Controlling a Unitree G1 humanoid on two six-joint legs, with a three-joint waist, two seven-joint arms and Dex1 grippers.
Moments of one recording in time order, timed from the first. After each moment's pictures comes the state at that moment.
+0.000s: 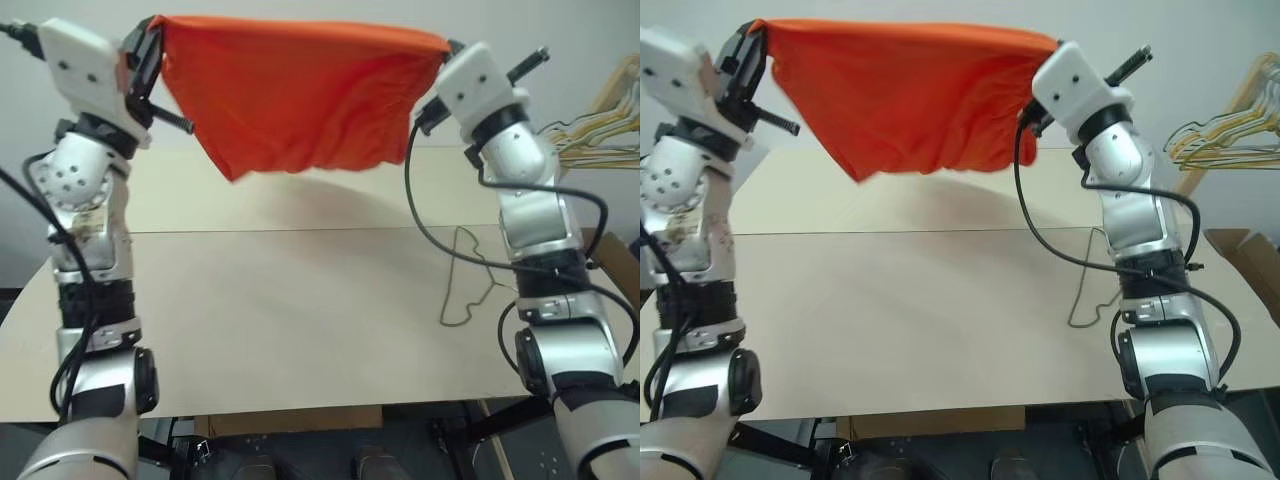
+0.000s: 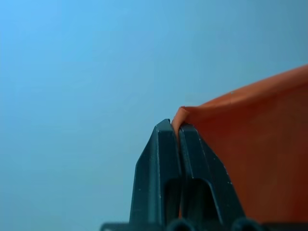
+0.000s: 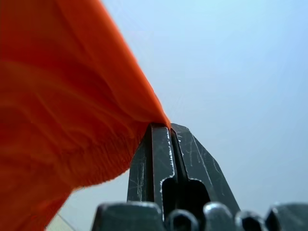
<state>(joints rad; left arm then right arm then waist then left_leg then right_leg) -0.64 0.65 0.27 -0.01 -0.24 0.02 -0.54 -0.86 -0.57 0.12 0.25 -0.32 -0.07 0.22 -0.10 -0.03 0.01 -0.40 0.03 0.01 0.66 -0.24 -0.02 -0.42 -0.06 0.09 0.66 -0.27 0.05</state>
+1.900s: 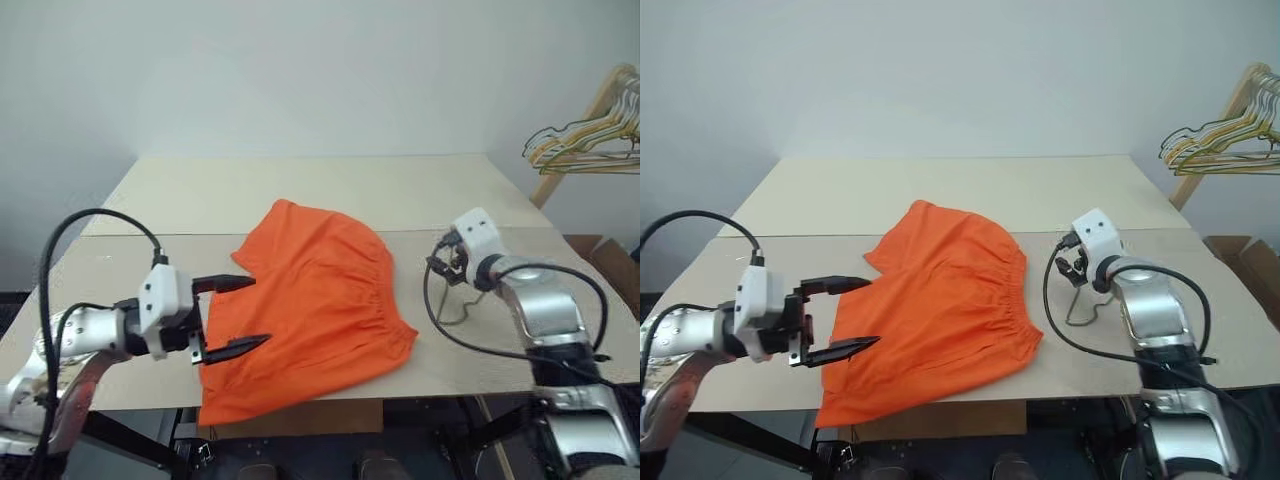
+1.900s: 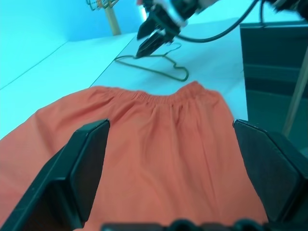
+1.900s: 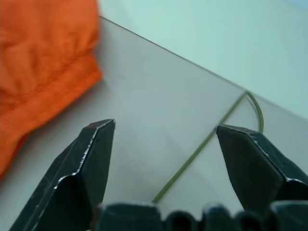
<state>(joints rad) -0.01 0.79 0.18 -0.50 -0.59 0.33 -1.08 -0.56 -0.48 -0.05 0.09 0.01 0.87 0.38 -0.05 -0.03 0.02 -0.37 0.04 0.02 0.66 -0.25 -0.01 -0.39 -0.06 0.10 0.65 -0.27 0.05</state>
